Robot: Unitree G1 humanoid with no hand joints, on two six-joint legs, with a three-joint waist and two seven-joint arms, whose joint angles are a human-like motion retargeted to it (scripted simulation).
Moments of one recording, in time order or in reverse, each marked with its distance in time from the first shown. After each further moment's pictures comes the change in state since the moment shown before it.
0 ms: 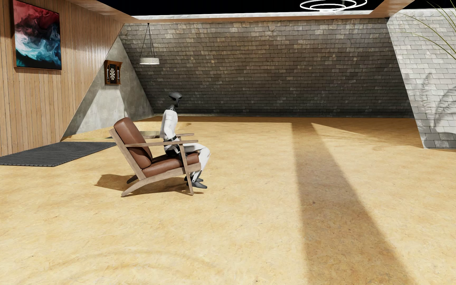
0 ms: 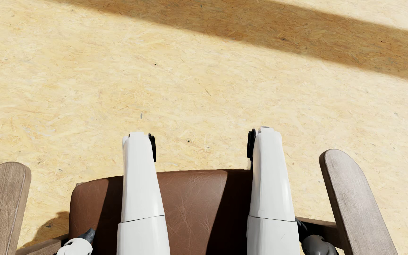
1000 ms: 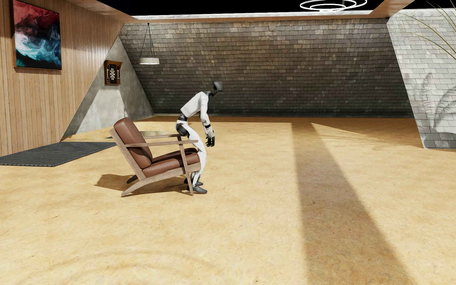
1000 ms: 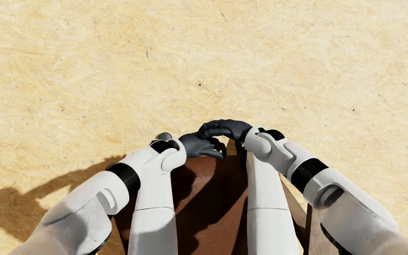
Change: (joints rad) body 0.273 0.331 -0.002 -0.042 0.058 0.063 0.160 -0.099 0.043 -0.998 -1.051 -0.878 -0.764 0.164 0.103 -0.134 -0.041 0.044 -0.040 -0.781 0.559 0.137 -0.054 0.380 -0.239 -0.301 -0.214 0.103 0.028
